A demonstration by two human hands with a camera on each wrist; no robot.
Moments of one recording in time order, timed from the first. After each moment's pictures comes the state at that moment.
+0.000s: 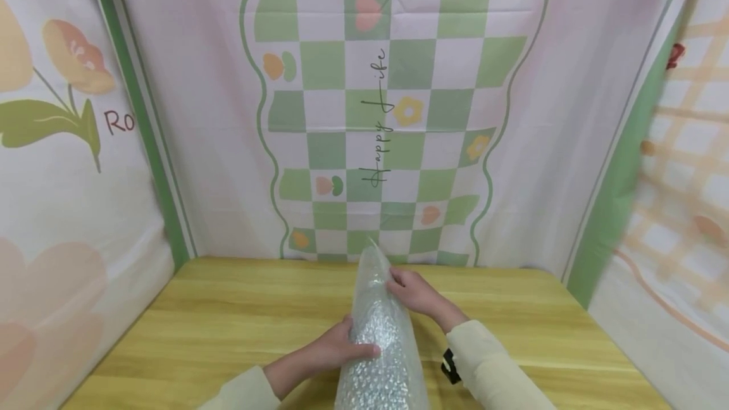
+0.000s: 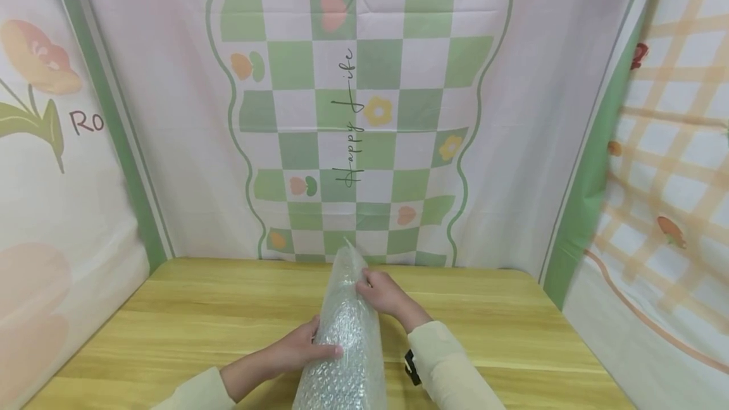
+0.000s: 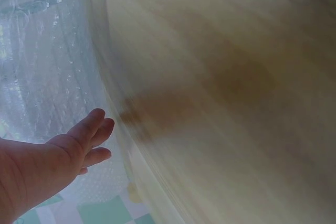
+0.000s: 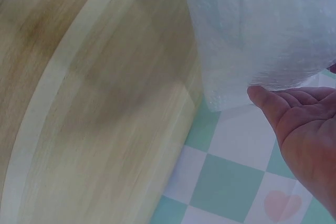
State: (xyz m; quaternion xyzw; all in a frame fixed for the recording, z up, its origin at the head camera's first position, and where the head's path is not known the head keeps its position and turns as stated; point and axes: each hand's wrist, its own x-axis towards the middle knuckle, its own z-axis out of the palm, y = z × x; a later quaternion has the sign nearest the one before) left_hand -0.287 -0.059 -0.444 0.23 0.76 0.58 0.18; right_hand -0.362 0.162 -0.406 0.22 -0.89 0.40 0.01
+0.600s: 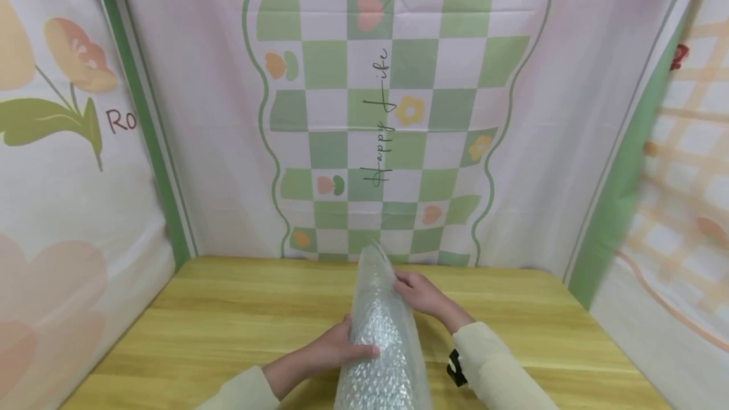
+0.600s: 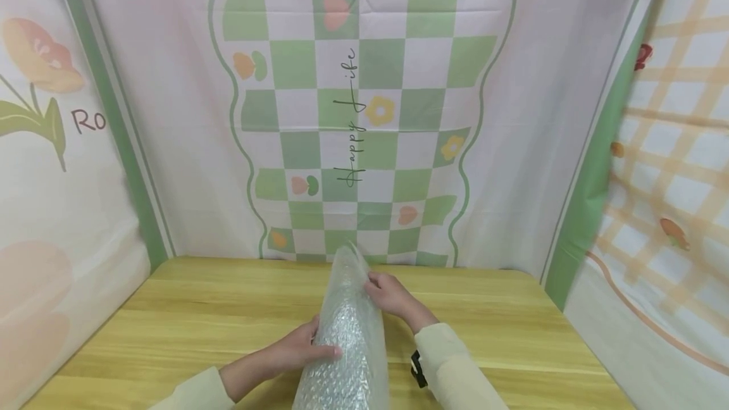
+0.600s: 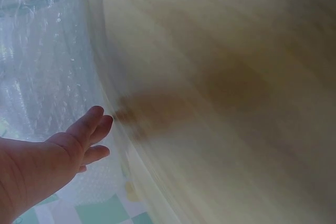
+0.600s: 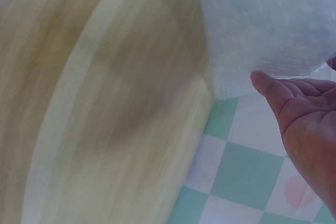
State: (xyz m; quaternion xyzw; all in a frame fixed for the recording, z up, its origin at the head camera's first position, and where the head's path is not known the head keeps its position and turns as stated) left_hand -0.283 -0.062 -0.440 0.22 0.77 0.58 0.17; right_hand -0.367 0.171 -0.413 0.20 -0.89 0.42 0.00
